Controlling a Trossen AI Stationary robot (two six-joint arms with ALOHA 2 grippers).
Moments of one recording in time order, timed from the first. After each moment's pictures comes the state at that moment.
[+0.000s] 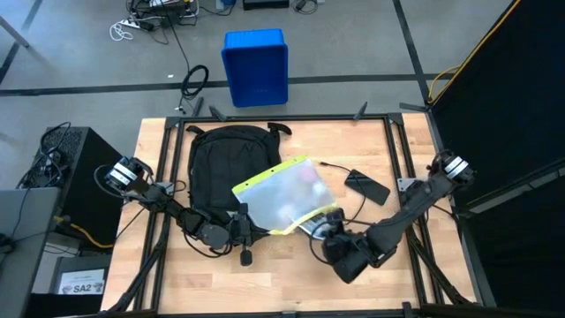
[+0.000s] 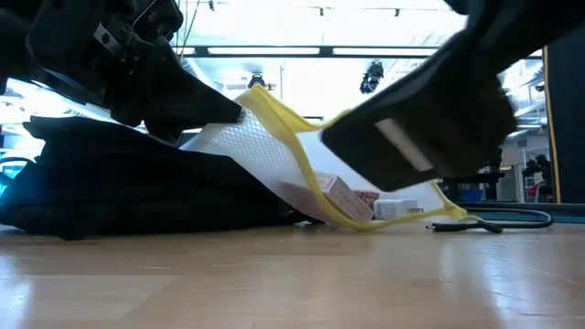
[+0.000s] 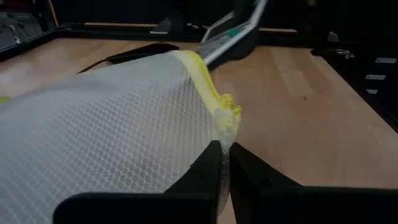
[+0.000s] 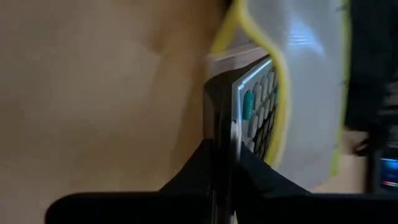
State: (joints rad) left arm -0.55 1.69 0.53 0.87 -0.63 -0.24; right arm 0.71 1.69 1.27 -0.88 0.61 0.20
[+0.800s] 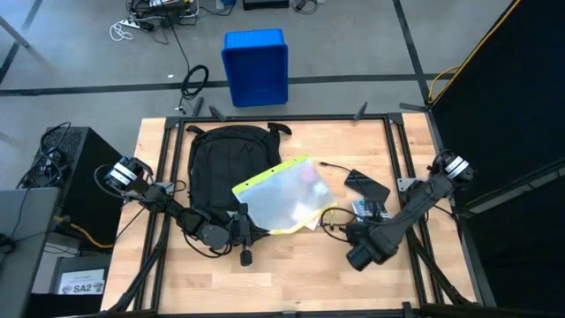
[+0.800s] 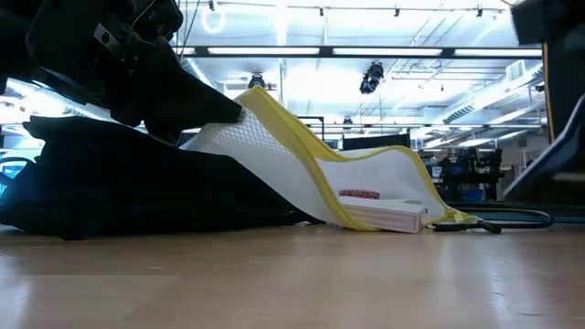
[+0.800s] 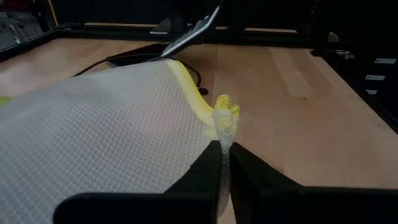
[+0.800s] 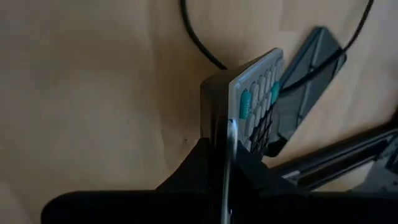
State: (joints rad) left arm -0.55 1.69 0.53 0.87 -0.63 -0.24; right arm 0.69 1.69 1.22 -1.45 0.22 0.77
